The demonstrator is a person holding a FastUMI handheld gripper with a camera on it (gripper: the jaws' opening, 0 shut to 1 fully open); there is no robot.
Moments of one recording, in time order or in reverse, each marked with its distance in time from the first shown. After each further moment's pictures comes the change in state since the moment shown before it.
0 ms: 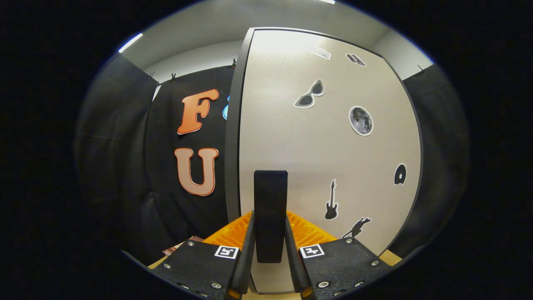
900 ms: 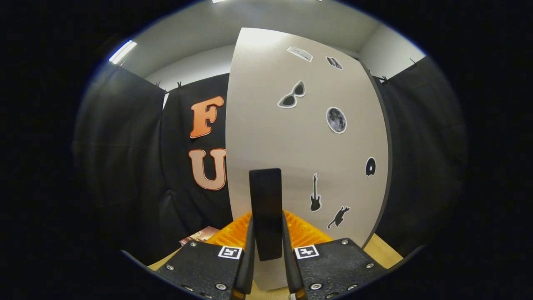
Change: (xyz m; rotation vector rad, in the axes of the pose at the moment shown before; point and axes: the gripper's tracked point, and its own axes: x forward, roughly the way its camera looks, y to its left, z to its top) arm -0.103 -0.040 0.004 0.051 0.026 0.072
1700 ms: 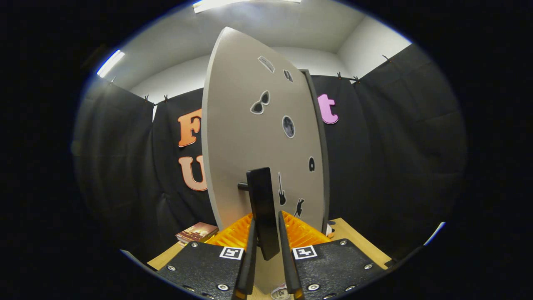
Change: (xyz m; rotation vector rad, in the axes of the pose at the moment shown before) arm -0.097 -0.096 0.004 0.043 -0.014 -0.097
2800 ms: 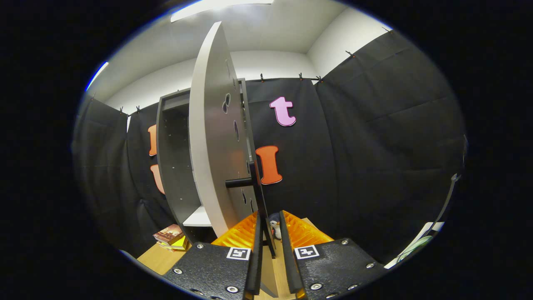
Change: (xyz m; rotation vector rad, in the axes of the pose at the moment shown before) arm -0.036 -0.155 -0.002 0.049 -0.002 -0.125
